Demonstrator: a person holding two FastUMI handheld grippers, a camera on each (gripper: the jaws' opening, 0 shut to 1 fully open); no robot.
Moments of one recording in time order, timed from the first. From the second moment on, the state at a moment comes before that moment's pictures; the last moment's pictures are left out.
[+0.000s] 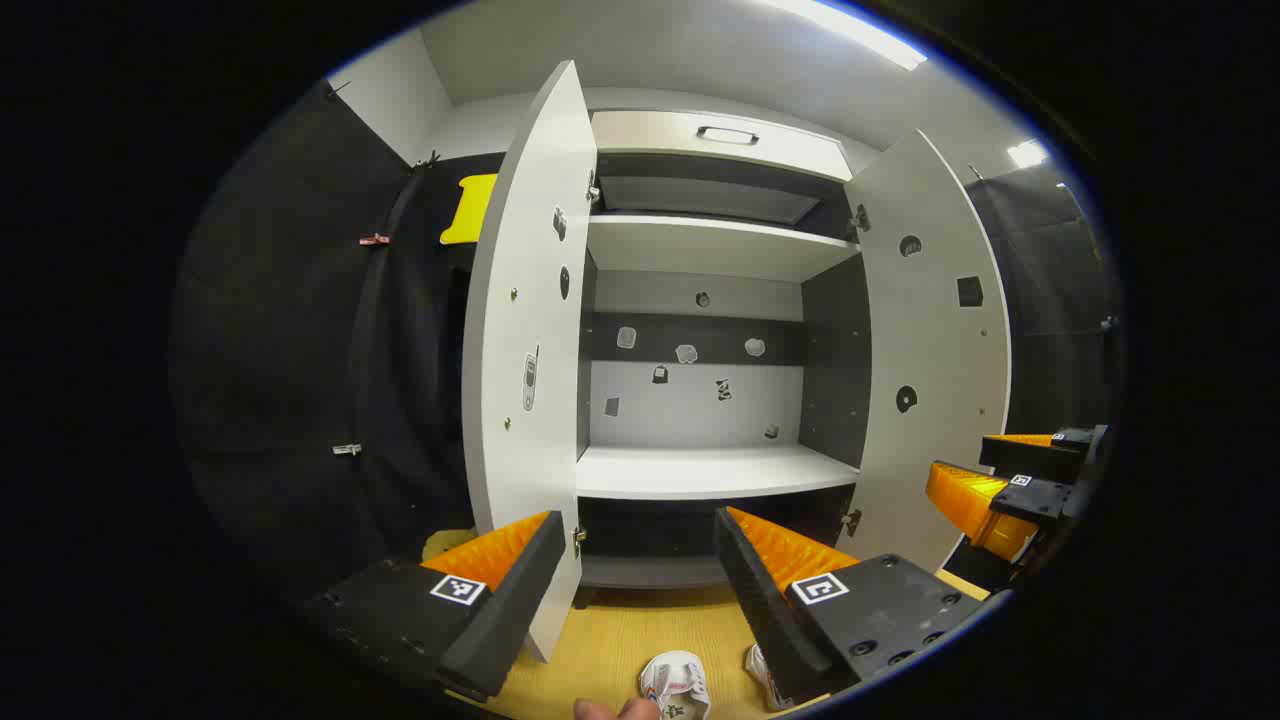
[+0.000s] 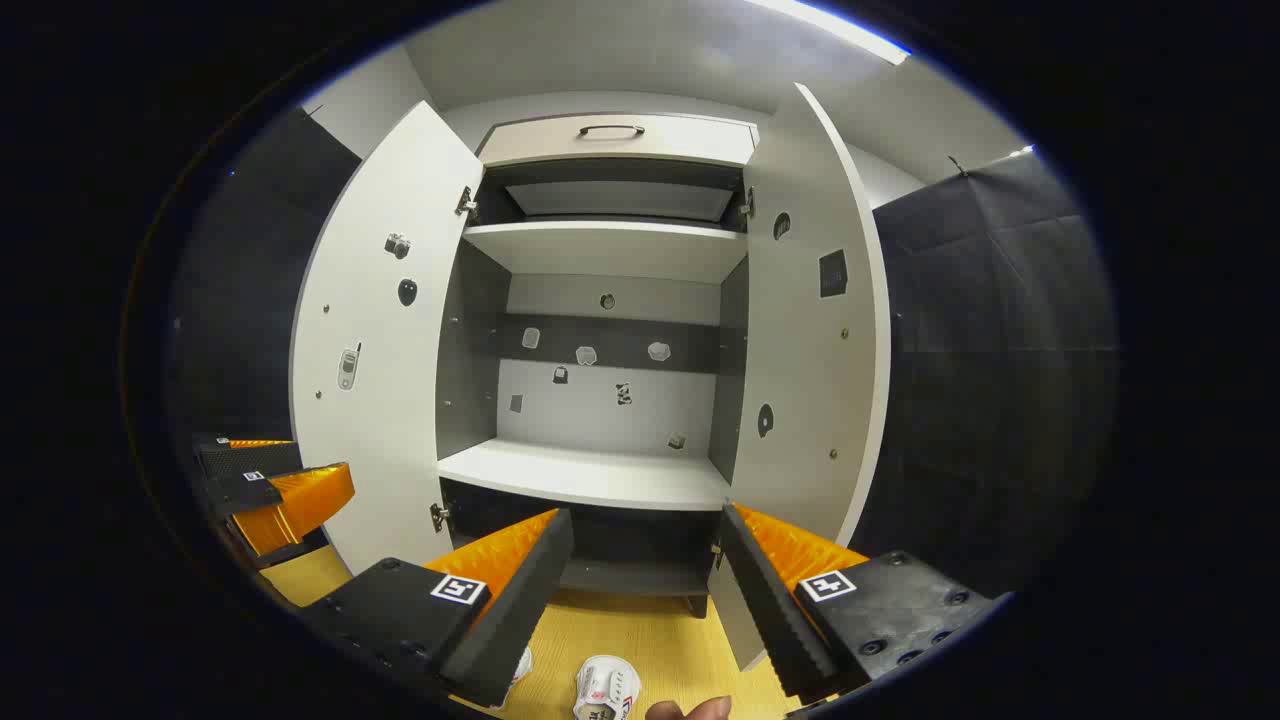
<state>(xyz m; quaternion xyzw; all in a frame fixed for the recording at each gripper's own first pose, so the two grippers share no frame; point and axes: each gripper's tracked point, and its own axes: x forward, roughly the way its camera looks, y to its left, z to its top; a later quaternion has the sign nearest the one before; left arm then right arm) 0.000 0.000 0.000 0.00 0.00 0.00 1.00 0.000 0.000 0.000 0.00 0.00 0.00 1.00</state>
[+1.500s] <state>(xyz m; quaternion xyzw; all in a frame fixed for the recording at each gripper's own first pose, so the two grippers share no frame) -0.003 0.022 -0.008 0.00 0.00 0.04 1.00 -0.014 0.032 -0.102 0.05 0.13 0.04 0.99</state>
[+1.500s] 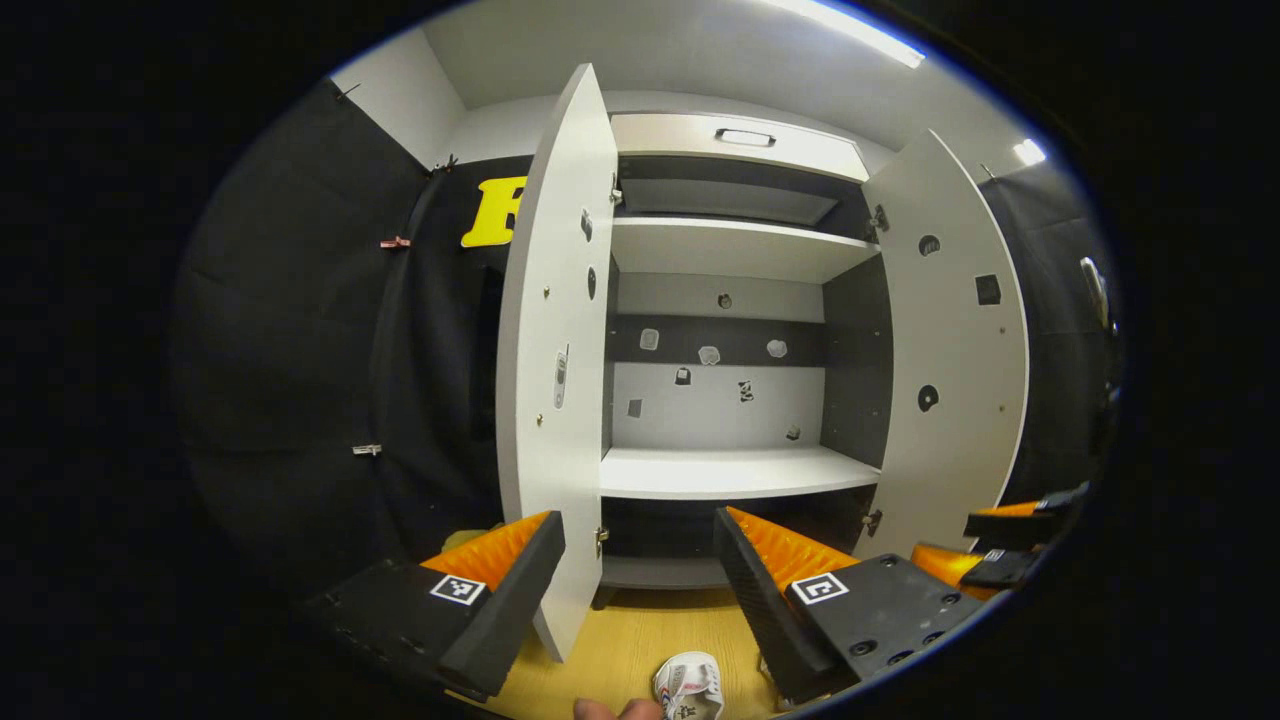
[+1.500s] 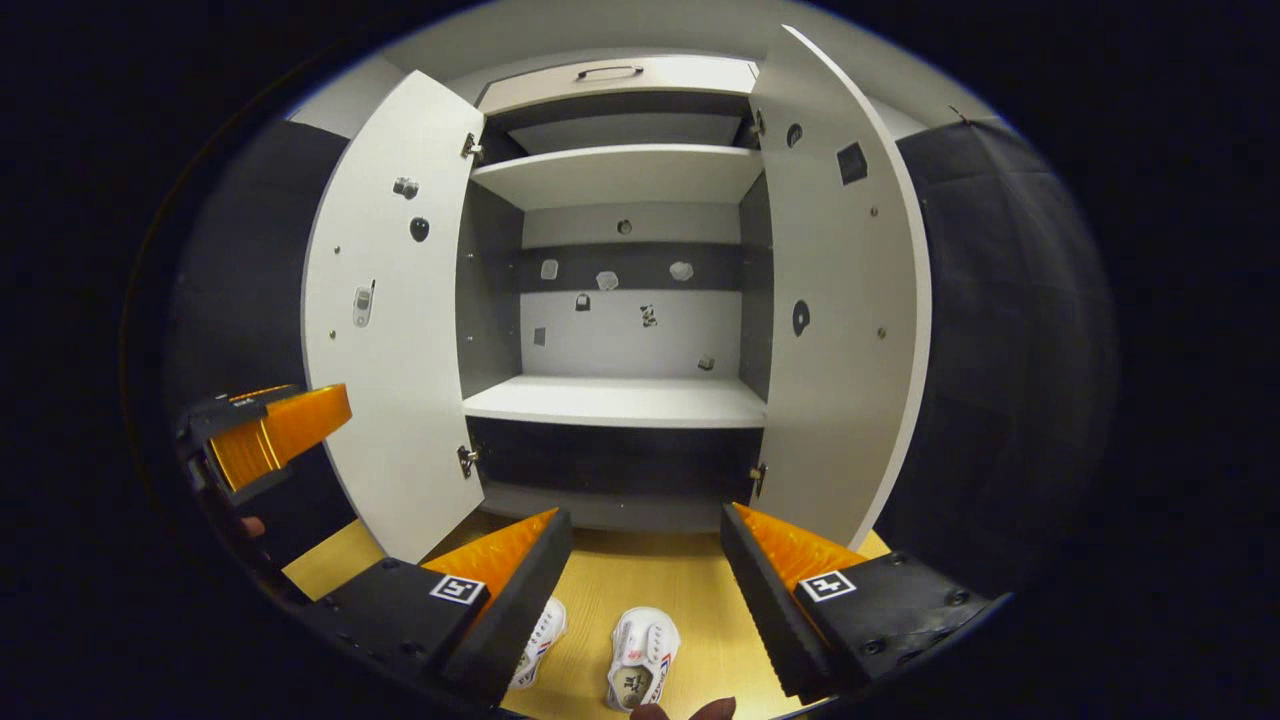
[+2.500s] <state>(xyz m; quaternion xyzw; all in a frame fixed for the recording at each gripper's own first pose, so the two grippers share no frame) -0.005 0.048 -0.055 0.03 0.03 0.08 1.00 -0.055 0.066 -0.401 0.10 0.40 0.01 0.91</state>
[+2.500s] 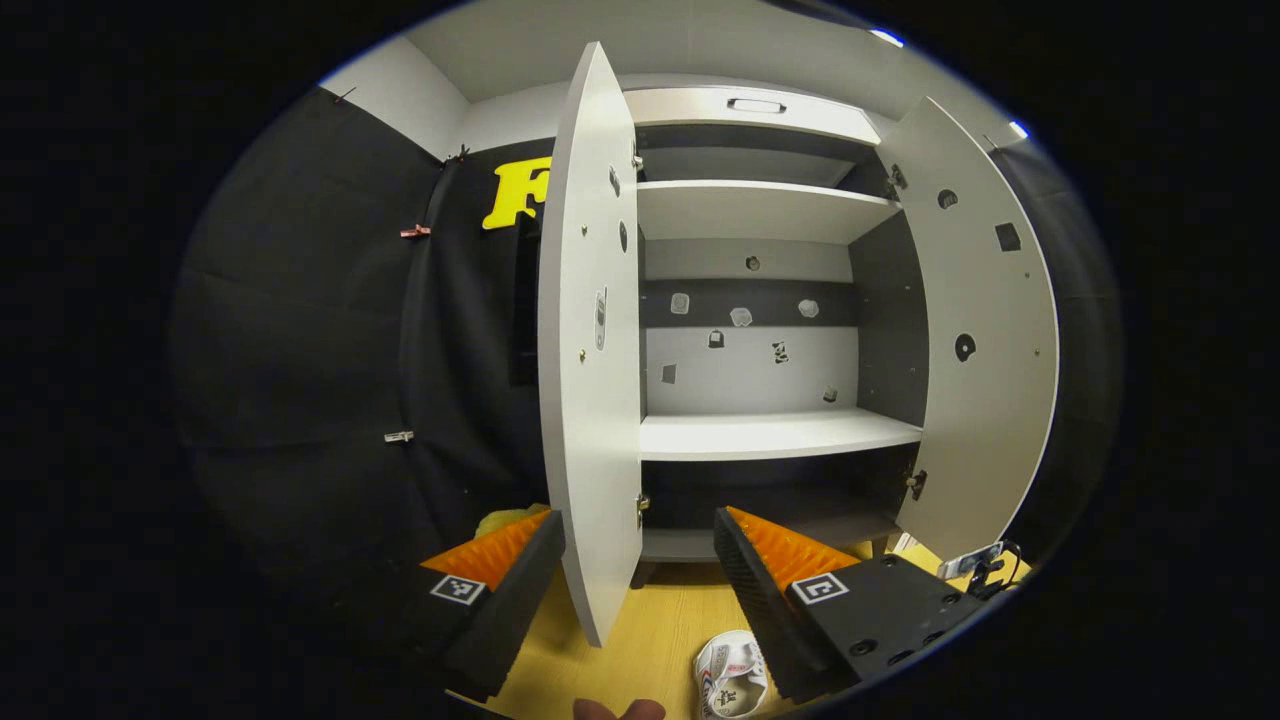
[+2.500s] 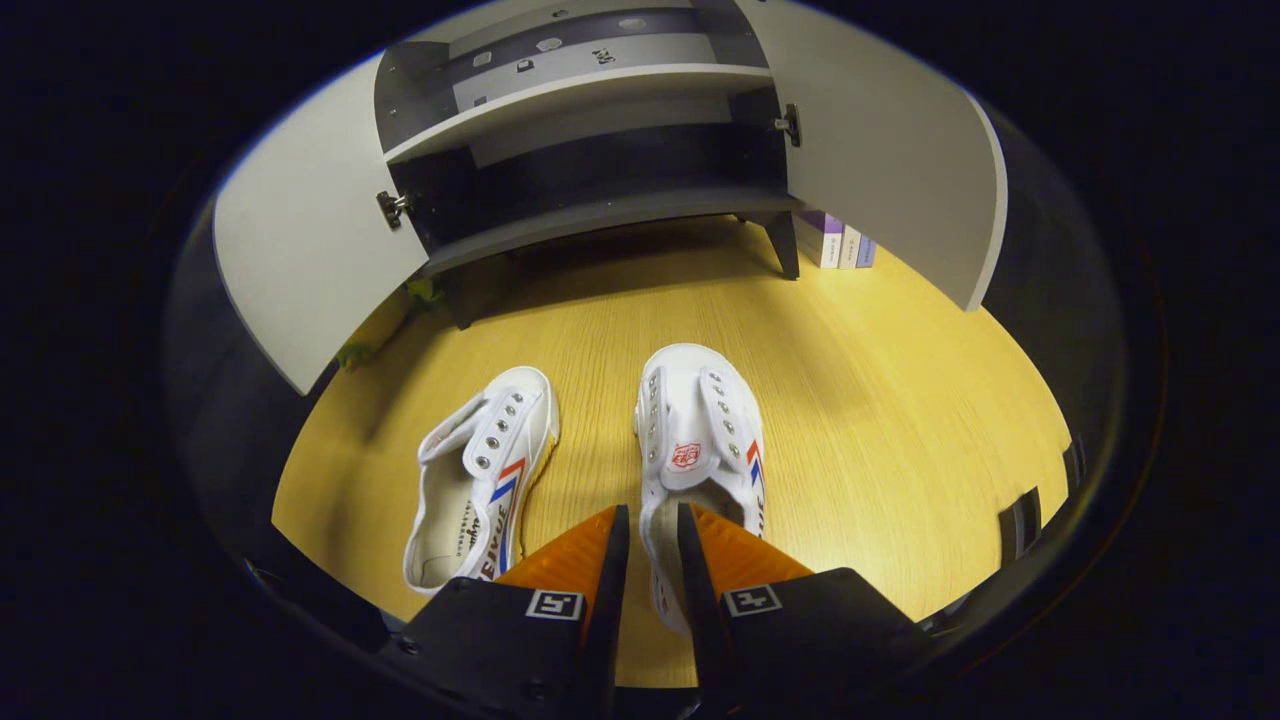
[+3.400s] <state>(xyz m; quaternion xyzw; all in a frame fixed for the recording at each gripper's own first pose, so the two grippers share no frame) -0.008 0.059 -0.077 0.05 0.05 0.08 0.99 0.012 0.059 -0.419 0.10 0.34 0.00 0.93</state>
